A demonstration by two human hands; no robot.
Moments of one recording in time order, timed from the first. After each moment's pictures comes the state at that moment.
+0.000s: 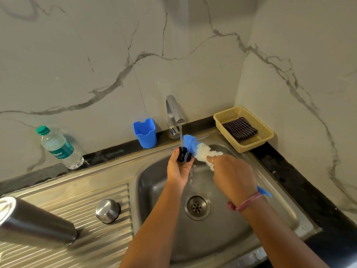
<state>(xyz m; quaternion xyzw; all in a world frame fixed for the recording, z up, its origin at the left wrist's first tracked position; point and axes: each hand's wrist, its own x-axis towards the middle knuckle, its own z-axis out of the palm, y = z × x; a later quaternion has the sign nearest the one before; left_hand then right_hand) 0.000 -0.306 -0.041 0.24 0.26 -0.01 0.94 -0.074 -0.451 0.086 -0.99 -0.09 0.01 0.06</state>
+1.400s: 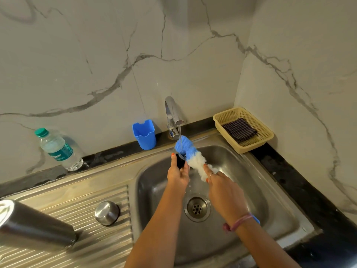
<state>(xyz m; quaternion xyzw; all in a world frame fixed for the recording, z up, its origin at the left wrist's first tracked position) 0.004 -0.309 -0.049 0.18 0.39 0.00 0.91 -0.090 -0.446 0.020 -0.98 -0.05 0.01 0.20</state>
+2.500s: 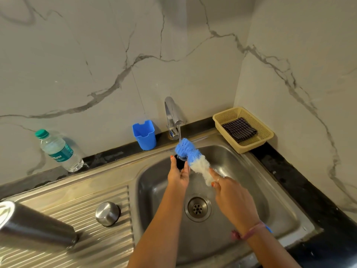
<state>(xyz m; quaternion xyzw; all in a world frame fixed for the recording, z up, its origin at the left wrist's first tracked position) 0.004 -0.308 -0.055 0.14 0.39 0.00 0.91 -0.100 -0.461 0.026 -0.96 -0.03 0.04 0.26</state>
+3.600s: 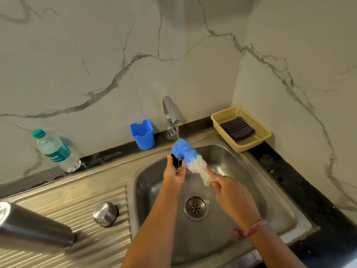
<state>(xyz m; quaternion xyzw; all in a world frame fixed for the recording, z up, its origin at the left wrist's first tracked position) 0.009 -0.302 -0.047 0.16 0.40 -0.01 0.90 -0.096 -0.467 0.024 -0.96 -0.04 0.06 0.28</state>
